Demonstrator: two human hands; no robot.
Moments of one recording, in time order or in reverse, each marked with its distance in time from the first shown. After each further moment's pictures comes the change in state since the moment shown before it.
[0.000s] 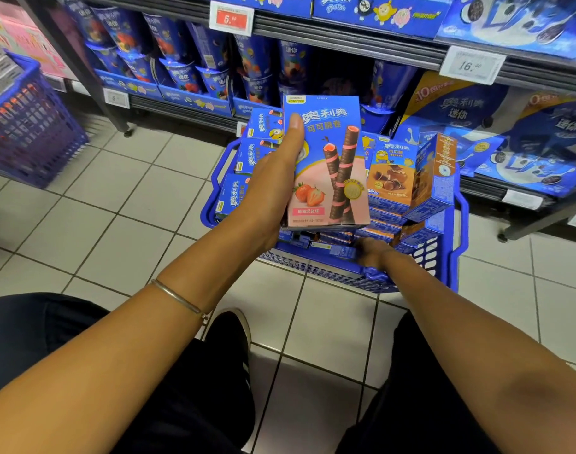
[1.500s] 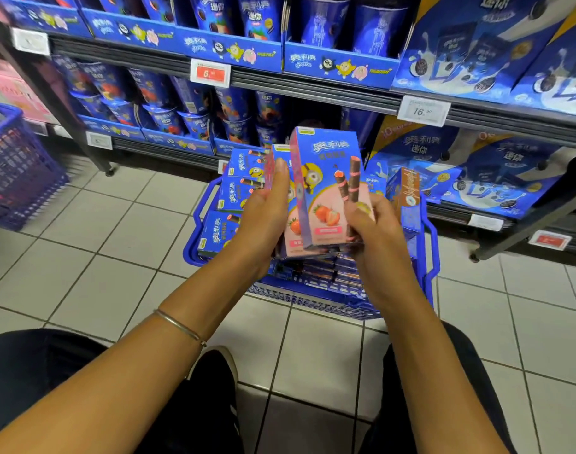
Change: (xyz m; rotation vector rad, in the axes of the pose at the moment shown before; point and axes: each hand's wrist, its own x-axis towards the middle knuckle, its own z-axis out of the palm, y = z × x) left_hand 0.017 -0.004 0.012 0.099 0.066 0.029; right_hand -0.187 -0.105 -0.068 1.392 0.528 -0.452
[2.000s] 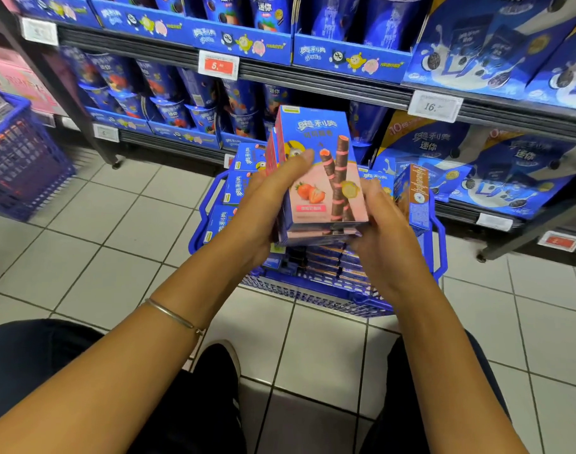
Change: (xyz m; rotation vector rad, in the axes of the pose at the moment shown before) left_hand -0.014 0.017 -0.009 -0.176 -0.169 0.031; right_hand 0.009 0.001 -0.002 0.058 -0.193 0.025
